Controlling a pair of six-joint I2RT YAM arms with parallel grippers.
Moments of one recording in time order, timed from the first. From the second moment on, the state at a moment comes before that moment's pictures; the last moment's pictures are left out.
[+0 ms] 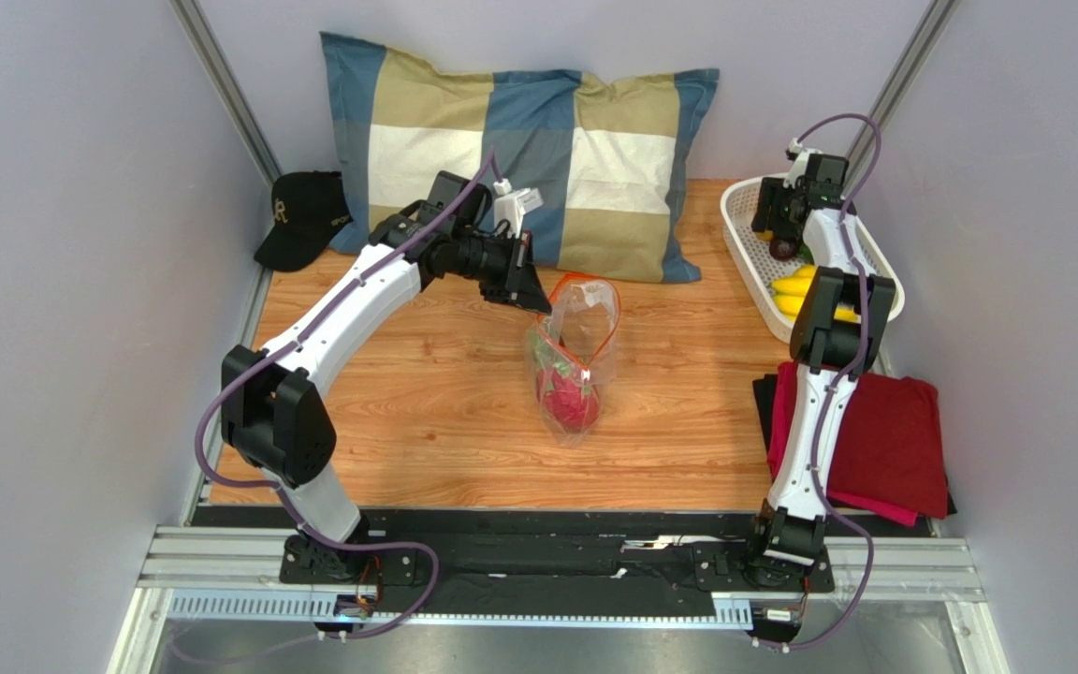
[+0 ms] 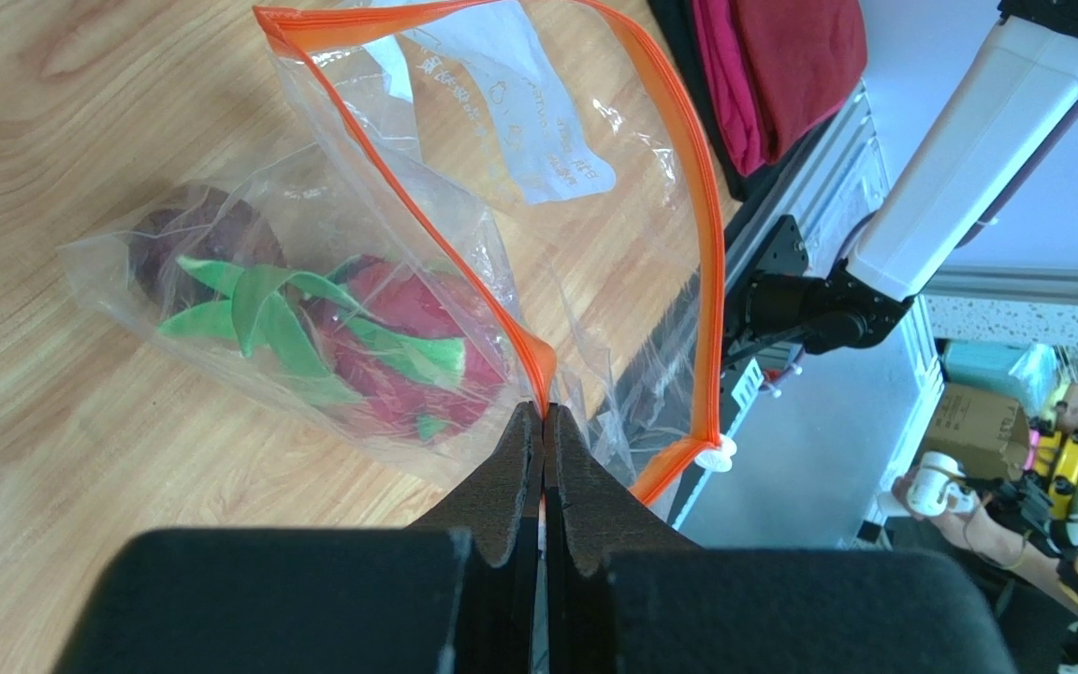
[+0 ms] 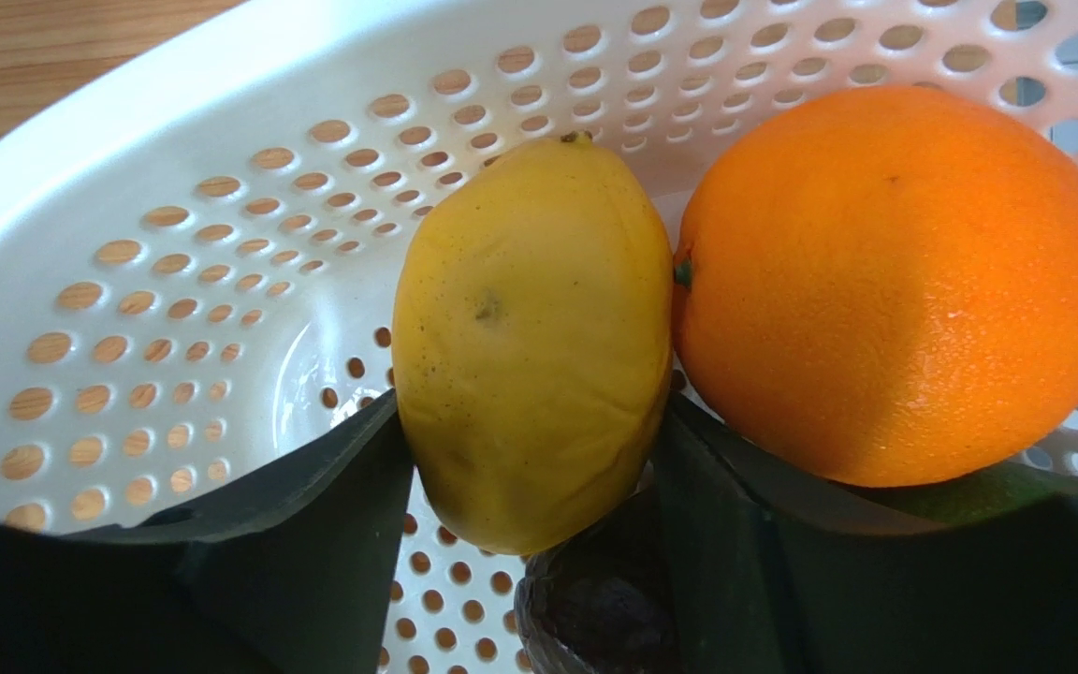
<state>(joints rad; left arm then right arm) -0.48 1.69 1.58 -0.72 0.71 -0.28 -0.24 2.51 2.20 -0.41 -0.17 -0.05</state>
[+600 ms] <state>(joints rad) -0.48 1.69 1.56 -0.71 0.71 -0.29 -0.24 2.05 1.99 -0.39 -0.42 0.07</state>
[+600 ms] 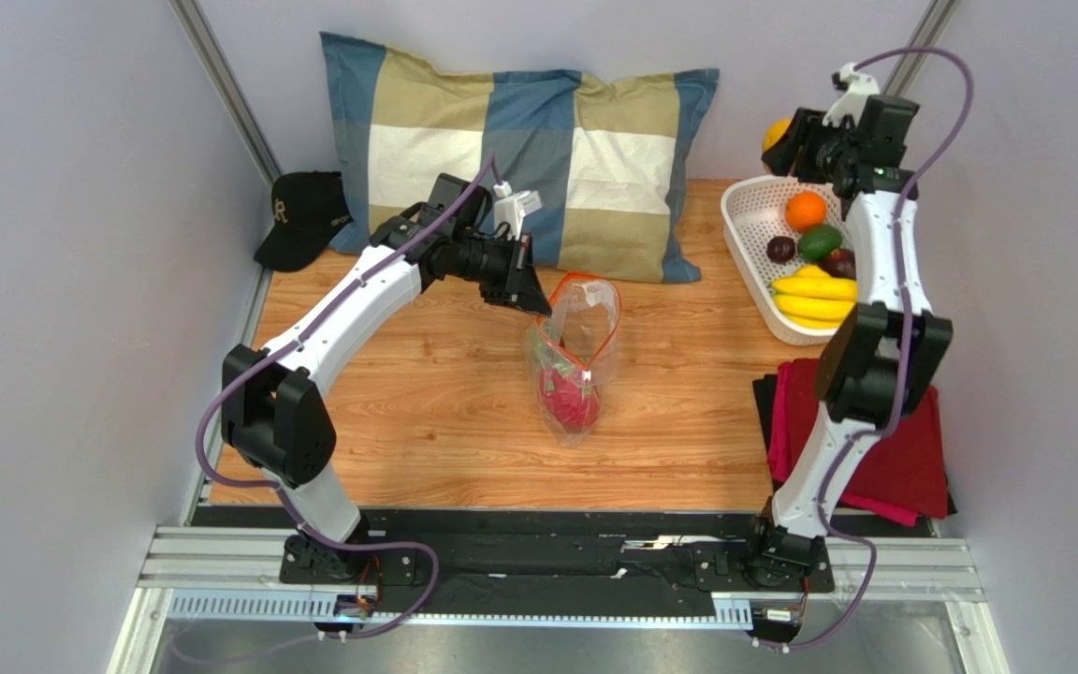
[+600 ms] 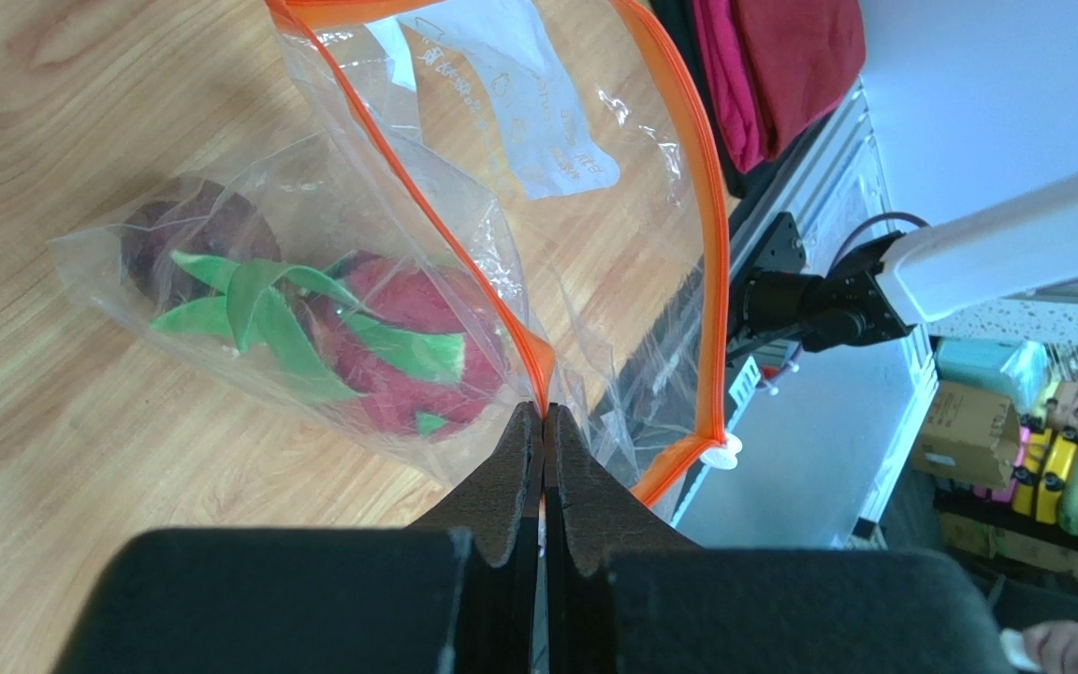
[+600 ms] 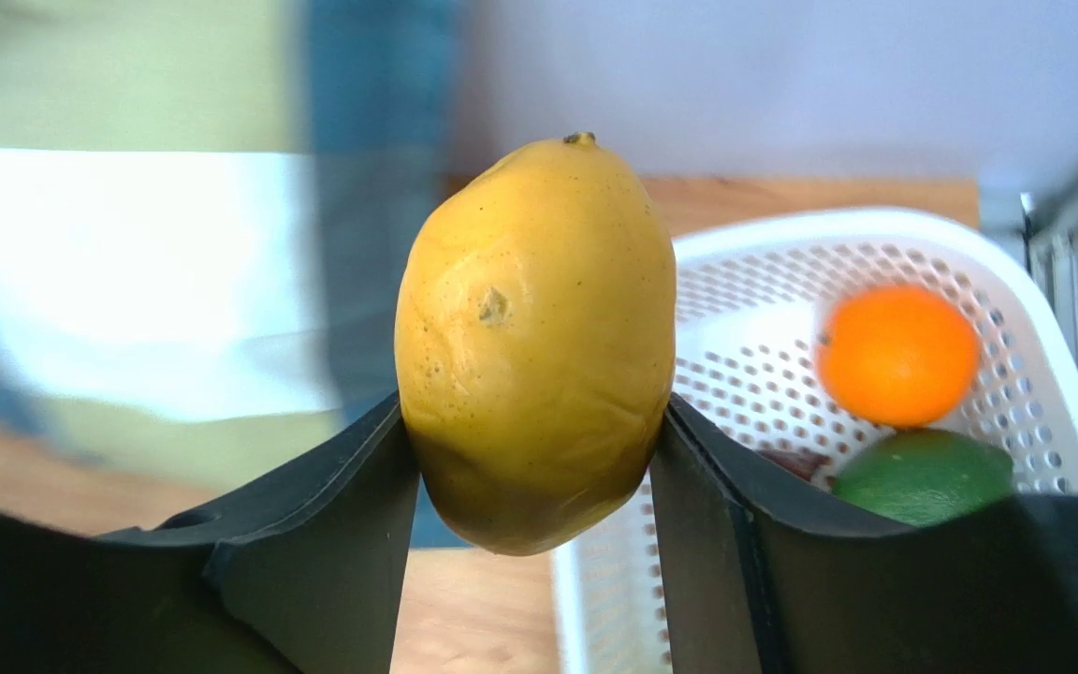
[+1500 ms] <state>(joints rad) -0.48 1.66 1.56 -0.70 0.73 -0.30 0.44 1.42 1.35 -0.68 -0.64 -0.01</state>
